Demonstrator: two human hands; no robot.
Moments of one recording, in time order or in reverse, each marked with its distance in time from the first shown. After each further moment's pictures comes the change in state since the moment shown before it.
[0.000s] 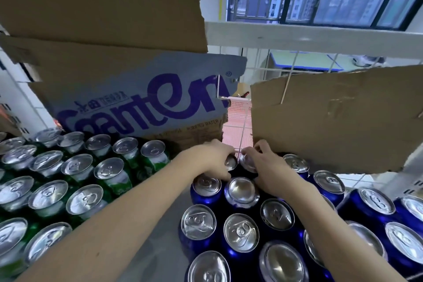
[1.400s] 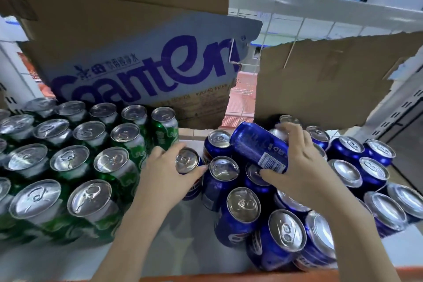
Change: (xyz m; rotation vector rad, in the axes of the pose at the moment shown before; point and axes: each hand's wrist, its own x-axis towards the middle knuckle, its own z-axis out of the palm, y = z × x) left_hand -0.140 -0.061 0.090 -0.583 0.546 -0.271; right_hand -0.133 -0.086 -0.007 0.191 0.293 0.222
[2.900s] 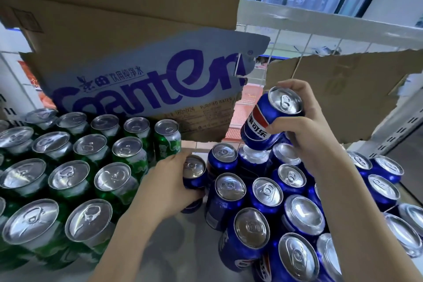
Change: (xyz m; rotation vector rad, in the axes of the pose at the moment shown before) left_hand 0.022 -0.006 -0.014 0.004 -0.190 0.146; right_hand 0.080 -0.015 -0.022 1.099 0.113 -0.093
